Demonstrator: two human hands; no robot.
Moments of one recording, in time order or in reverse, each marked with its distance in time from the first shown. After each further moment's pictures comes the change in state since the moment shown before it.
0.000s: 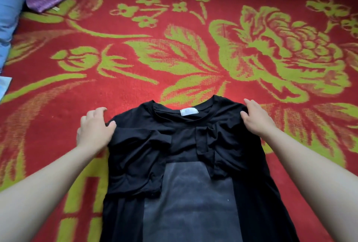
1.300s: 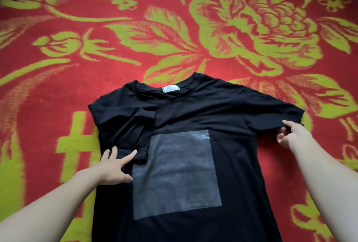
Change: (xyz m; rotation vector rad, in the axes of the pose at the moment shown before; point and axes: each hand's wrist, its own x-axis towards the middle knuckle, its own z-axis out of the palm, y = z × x) left_hand -0.116 -0.024 0.054 0.504 -0.904 0.213; right_hand -0.072 0.144 0.000 1.621 0.358 1.060
